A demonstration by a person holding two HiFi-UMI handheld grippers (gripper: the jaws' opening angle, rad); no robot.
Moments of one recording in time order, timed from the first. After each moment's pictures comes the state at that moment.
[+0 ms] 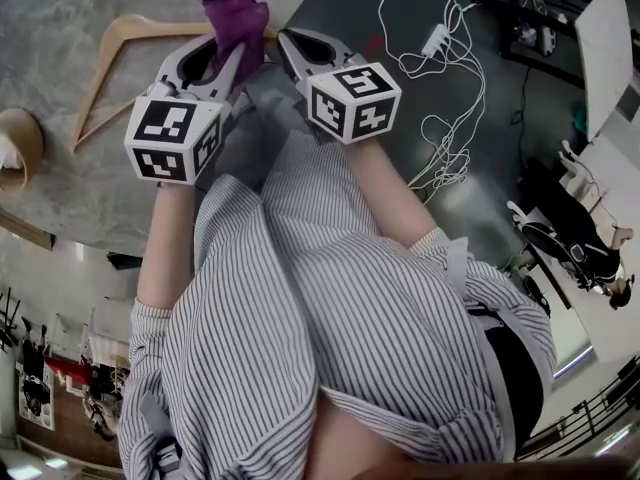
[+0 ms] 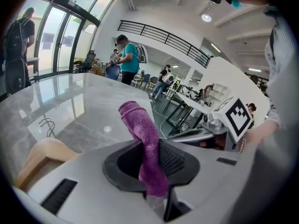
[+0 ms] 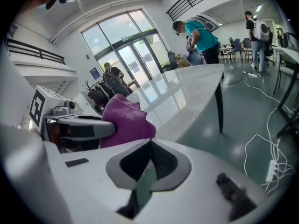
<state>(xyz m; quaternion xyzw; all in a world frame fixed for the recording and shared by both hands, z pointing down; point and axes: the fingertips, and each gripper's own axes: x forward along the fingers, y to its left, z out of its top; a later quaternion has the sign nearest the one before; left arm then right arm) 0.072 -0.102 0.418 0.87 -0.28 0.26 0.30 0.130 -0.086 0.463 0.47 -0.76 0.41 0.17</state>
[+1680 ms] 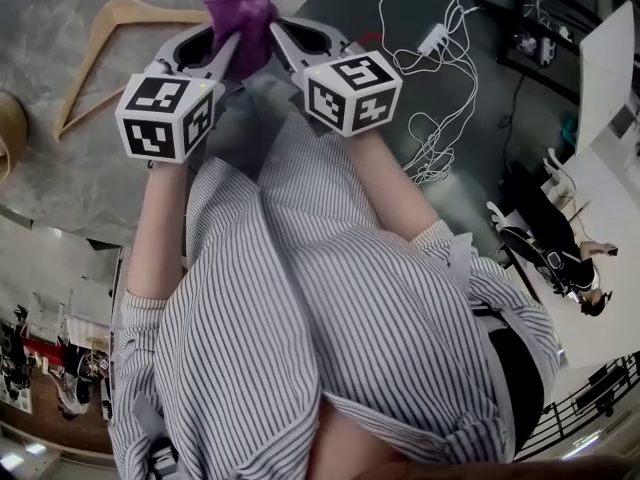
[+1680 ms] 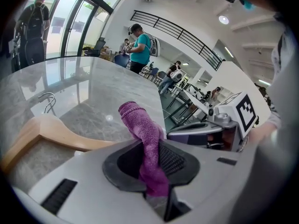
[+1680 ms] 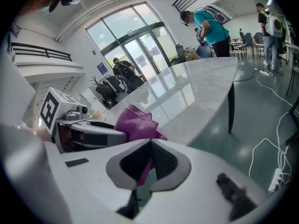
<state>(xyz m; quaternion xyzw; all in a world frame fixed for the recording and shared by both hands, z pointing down) 0.063 -0.103 0.461 0.84 -0.29 0.28 0.37 0.115 -0.095 0.476 0.41 -0.79 0.42 0.19</state>
